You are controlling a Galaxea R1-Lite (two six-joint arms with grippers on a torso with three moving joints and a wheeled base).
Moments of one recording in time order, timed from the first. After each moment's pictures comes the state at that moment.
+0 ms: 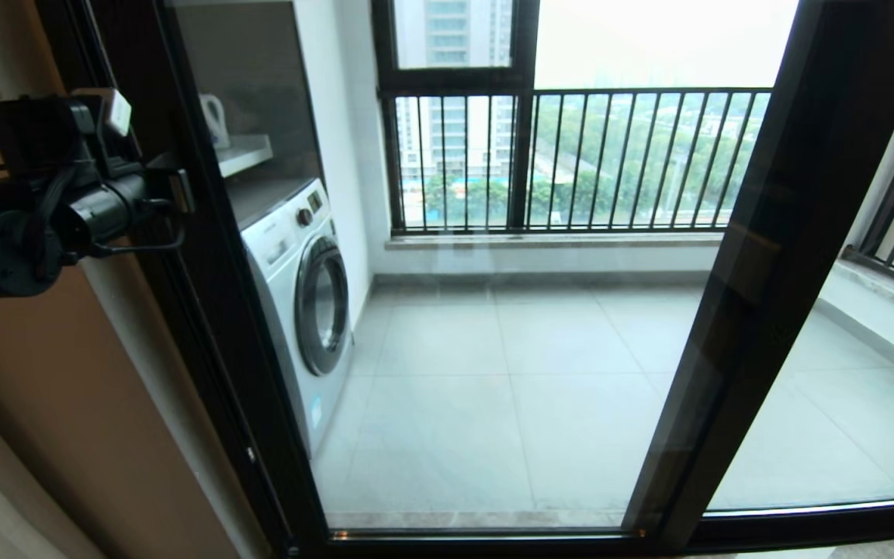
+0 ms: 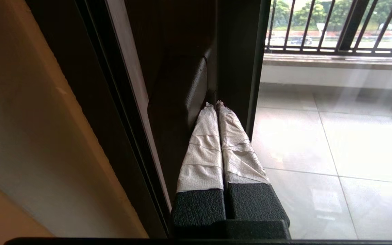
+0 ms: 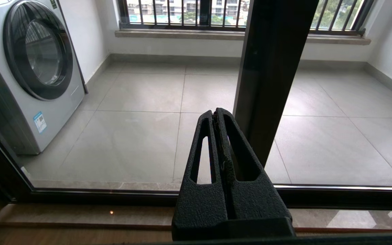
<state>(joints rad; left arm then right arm) 0.08 1.86 -1.37 -0.47 0.12 0.05 0.00 0.00 0.00 -0.03 0.04 -0.07</state>
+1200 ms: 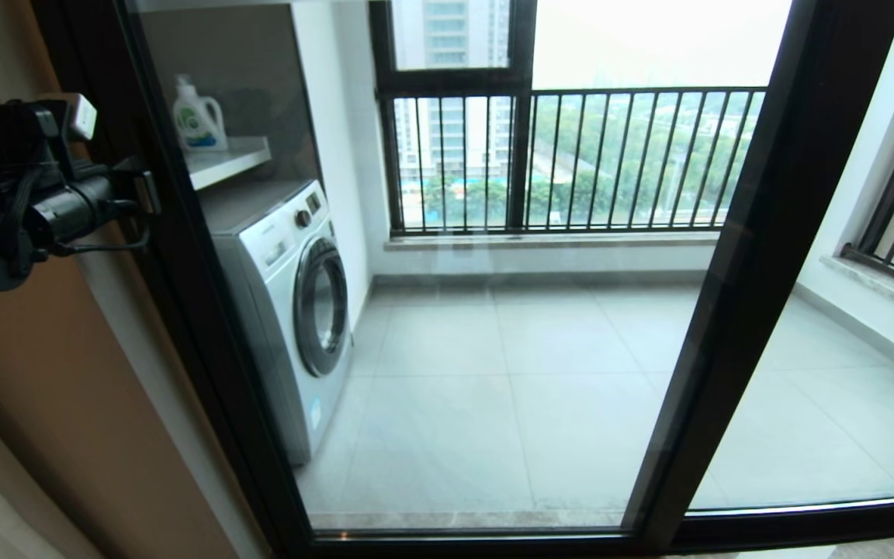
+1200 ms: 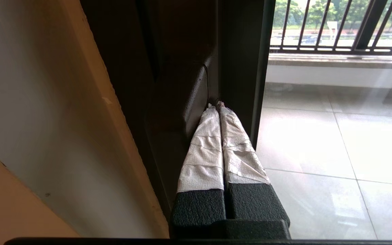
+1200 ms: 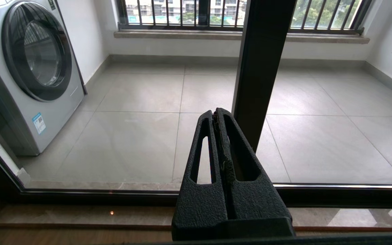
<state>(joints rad) 0.24 1.92 -1.45 -0.47 0.06 0.06 0.00 0.00 0.00 -0.03 0.04 -0.07</state>
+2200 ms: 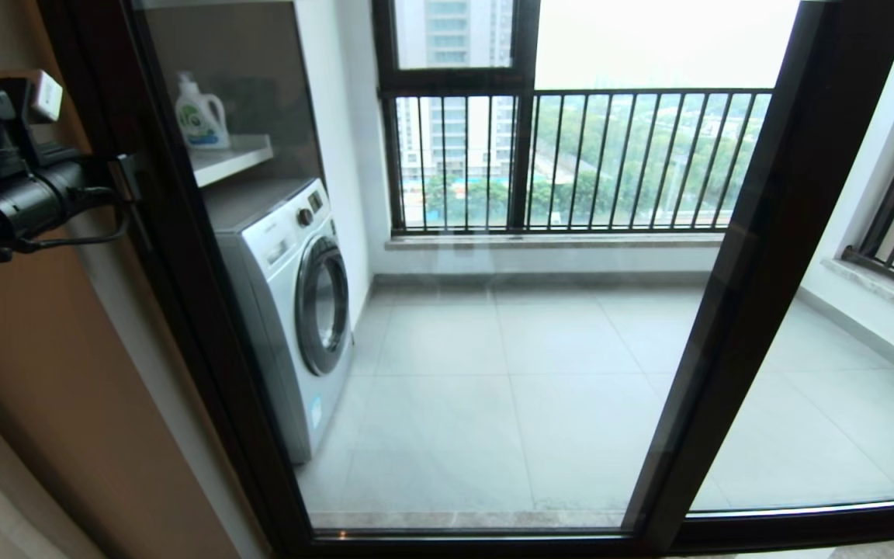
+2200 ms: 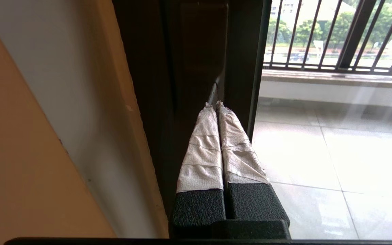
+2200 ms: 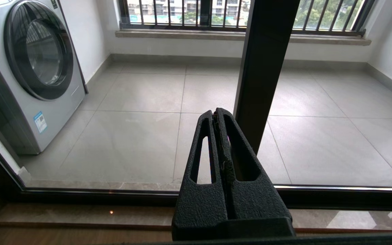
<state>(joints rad) 0.19 1.80 -1.36 -0.50 -0.02 0.04 0.00 0.00 0.00 -0.03 0.04 -0.07</state>
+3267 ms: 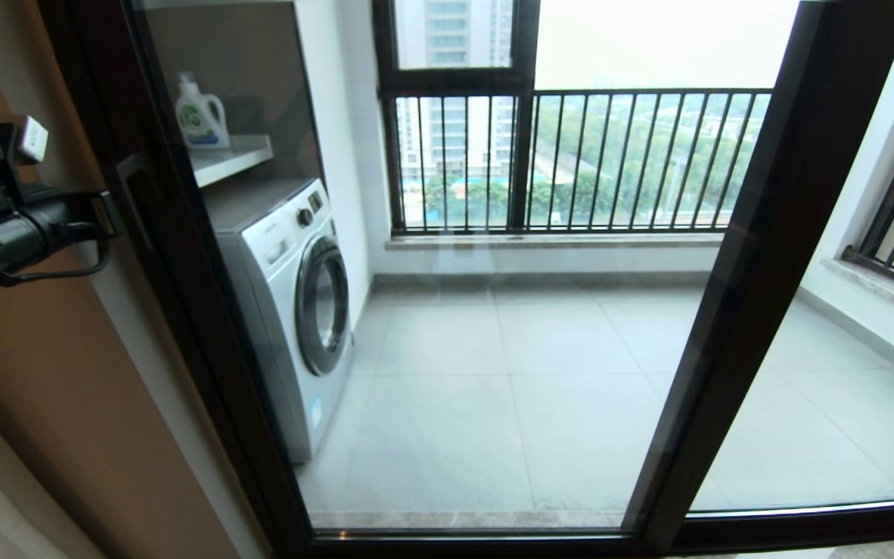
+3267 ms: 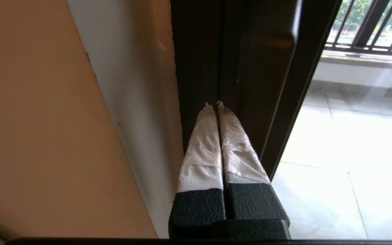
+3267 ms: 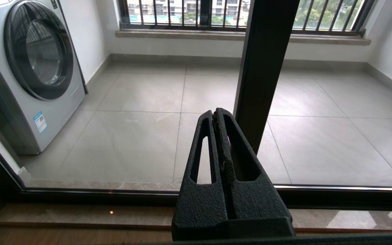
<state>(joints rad) 0.28 1.84 -1.26 -0.54 -0.07 0.02 0.00 0.00 0.00 -0.03 0.04 -0.07</state>
